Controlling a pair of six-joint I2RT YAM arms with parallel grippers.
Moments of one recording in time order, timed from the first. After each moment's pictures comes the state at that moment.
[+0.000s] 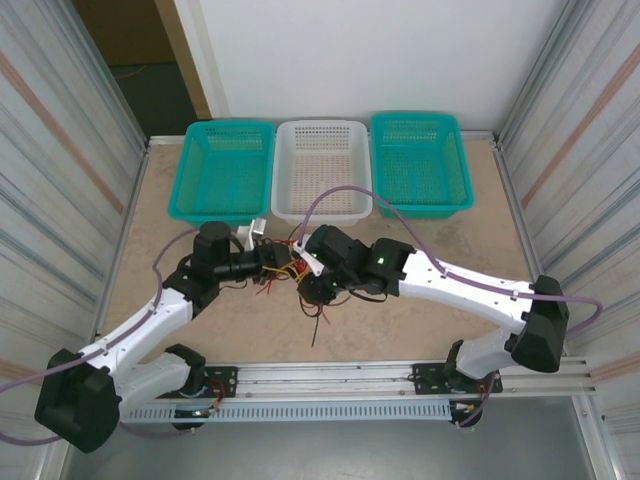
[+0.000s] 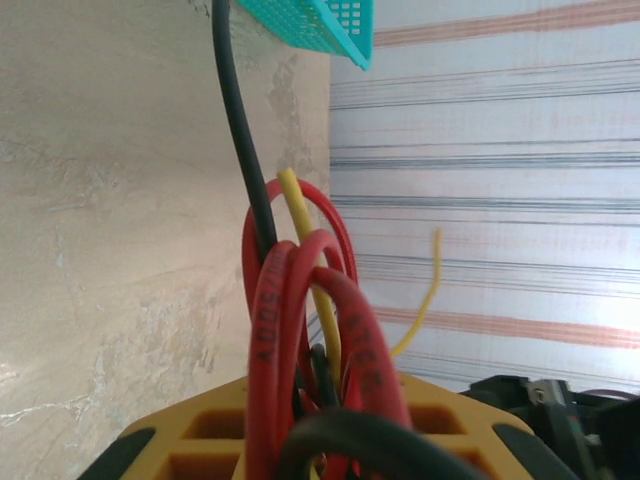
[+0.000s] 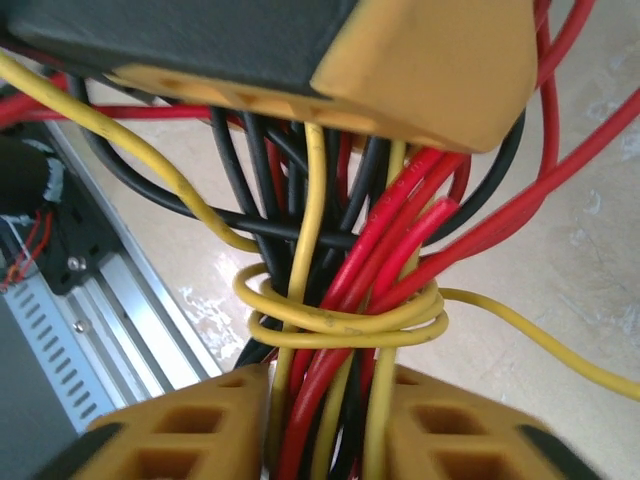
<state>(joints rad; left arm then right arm) -0.48 1.00 0.55 0.06 0.73 -1.16 1.11 1.41 1.25 -0.75 -0.04 0.32</state>
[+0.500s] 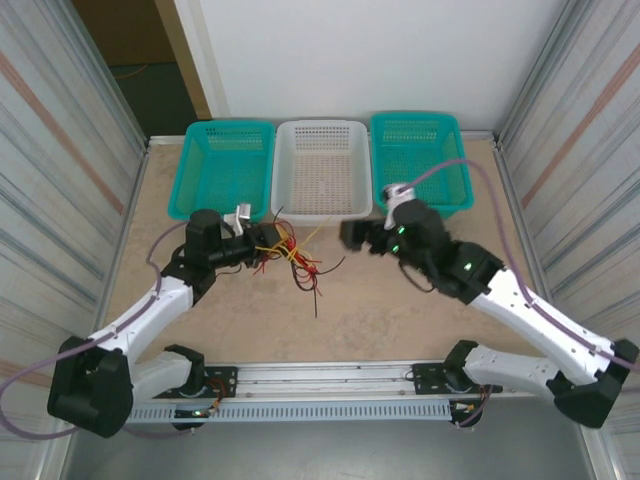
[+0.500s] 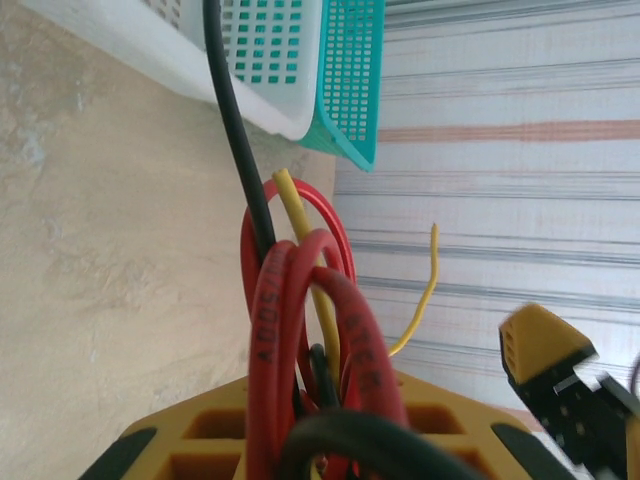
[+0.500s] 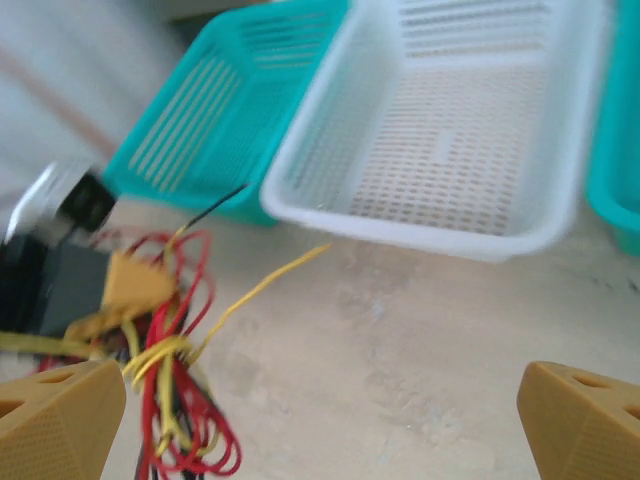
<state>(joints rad) -0.35 1.11 0.60 0.13 0.71 -1.19 0.78 1.02 1.09 -0.58 0.21 0.63</state>
